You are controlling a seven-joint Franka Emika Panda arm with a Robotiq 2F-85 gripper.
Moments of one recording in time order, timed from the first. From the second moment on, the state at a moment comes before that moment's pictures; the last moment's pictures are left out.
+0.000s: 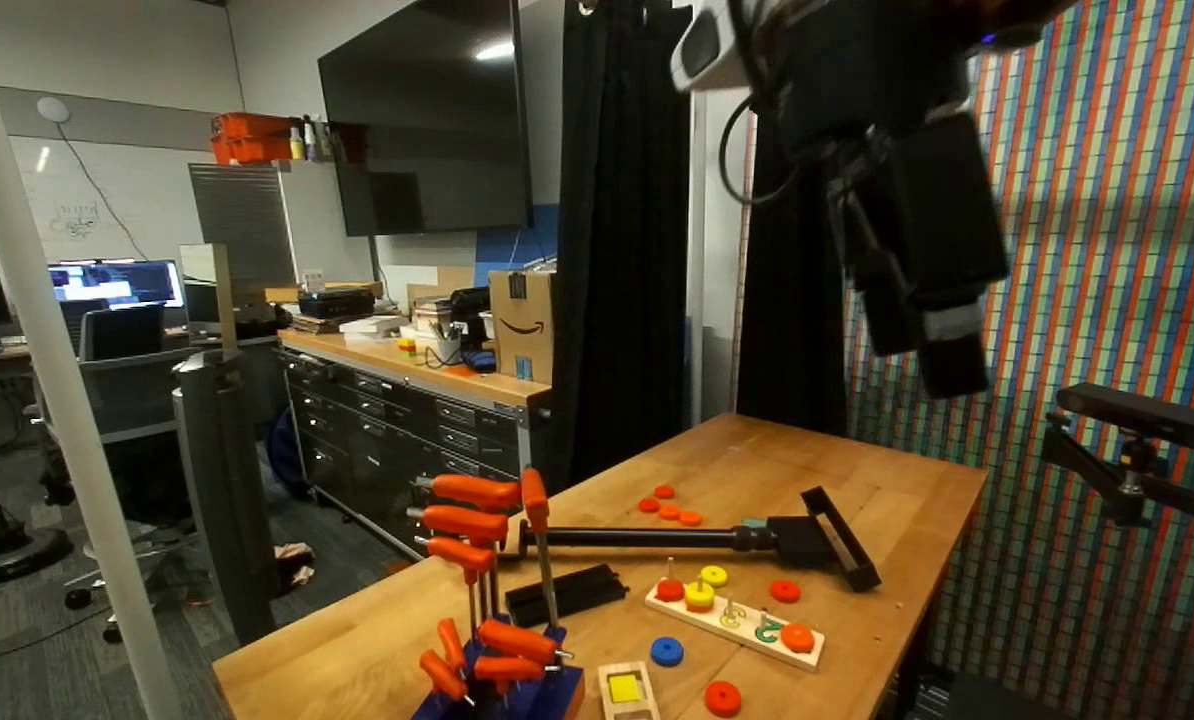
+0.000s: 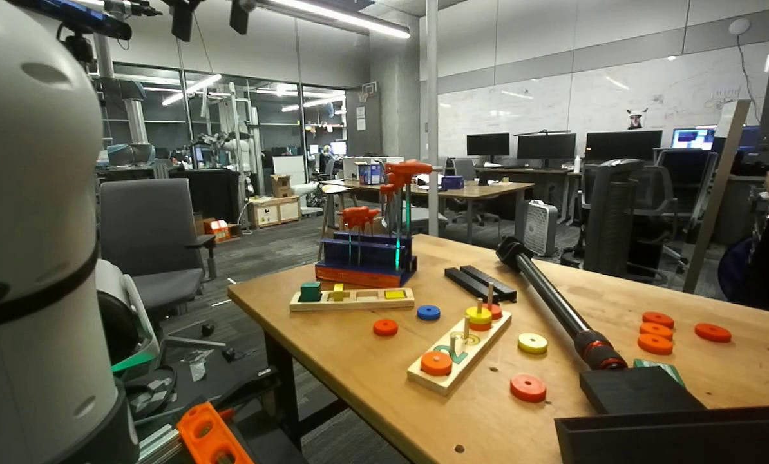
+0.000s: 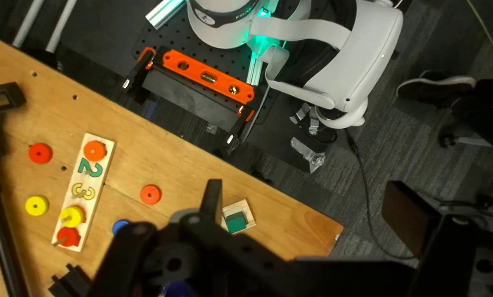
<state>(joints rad) 0.27 -0.69 0.25 -2.16 0.16 1.24 -0.04</state>
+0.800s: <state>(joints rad) 0.24 -0.90 0.38 -2.06 0.22 1.14 0.27</state>
